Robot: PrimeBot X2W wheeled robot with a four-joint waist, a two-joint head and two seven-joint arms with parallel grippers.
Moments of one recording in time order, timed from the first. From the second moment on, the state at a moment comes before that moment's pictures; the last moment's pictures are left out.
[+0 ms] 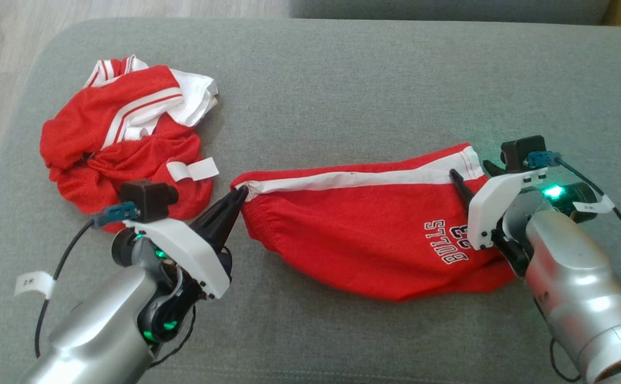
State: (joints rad) left arm -0.48 0.41 -0.86 0.33 -1.00 -0.02 -0.11; right arm -0.74 -0.18 0.46 1.12 0.35 0.13 0.03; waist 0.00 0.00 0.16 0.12
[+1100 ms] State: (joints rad) left arm -1.26 0.28 -0.67 0.48 -0.74 -0.07 -0.25; right arm -1.42 -0.33 0.47 1.07 0.40 0.13 -0.23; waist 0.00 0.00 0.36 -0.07
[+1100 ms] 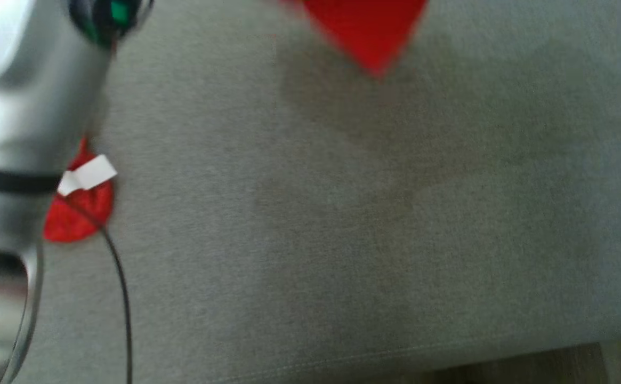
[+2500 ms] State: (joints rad) left arm -0.09 0.28 -0.73 0.15 -0.58 -0.12 -0.26; right arm 0.18 -0.25 -0.13 -0.31 0.26 0.13 0.31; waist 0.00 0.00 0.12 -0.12
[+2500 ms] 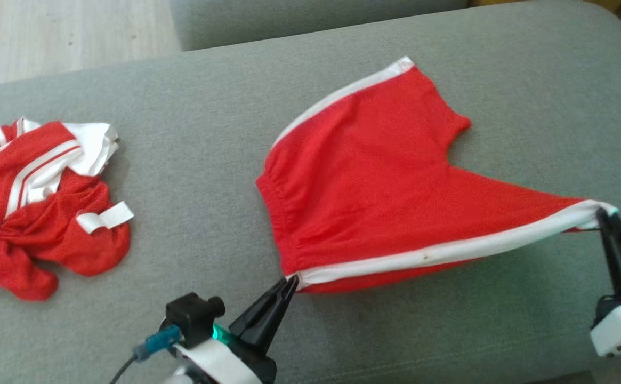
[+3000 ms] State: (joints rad) left arm -0.40 0.15 -0.69 0.21 -0.76 -0.12 -0.26; right arm -0.21 -0.39 -0.09 -0.08 0.22 0.13 0.38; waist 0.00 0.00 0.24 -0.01
